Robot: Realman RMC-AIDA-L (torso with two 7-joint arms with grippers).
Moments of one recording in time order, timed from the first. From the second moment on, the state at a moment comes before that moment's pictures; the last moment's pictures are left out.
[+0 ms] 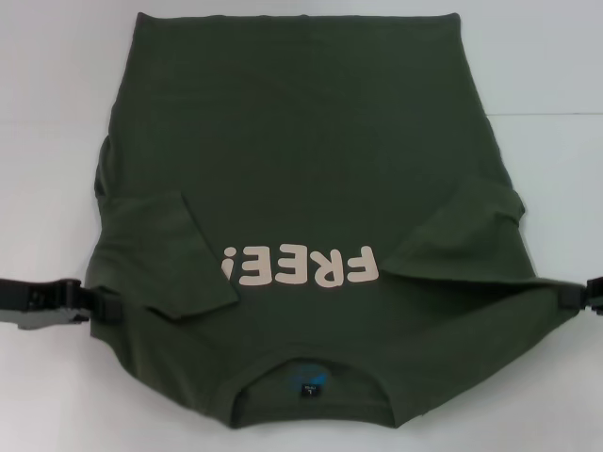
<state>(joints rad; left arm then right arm) -0.60 -1.98 0.43 0.76 2.55 1.64 -2.34 0.57 1.86 -0.34 -0.52 -2.45 -1.63 2.32</state>
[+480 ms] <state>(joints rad) -0.59 -1.97 0.36 0.76 2.48 1.63 -2.32 0.50 1.86 -0.33 -0.52 -2.27 -1.63 2.28</state>
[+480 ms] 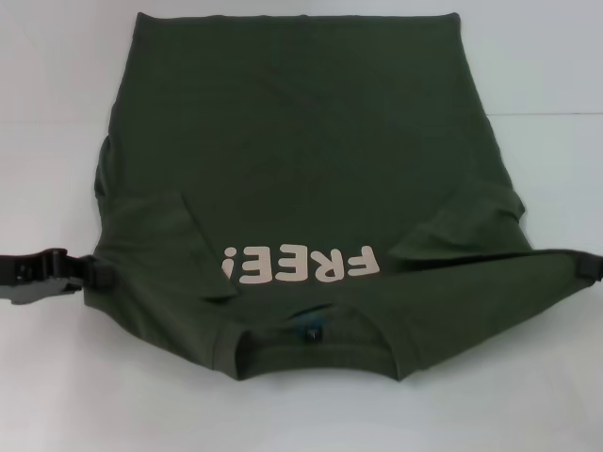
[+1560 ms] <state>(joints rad) -0.48 -2.02 0.29 0.75 2.10 1.59 -2.17 0.46 1.91 -0.25 -0.51 -2.05 -1.64 2.10</state>
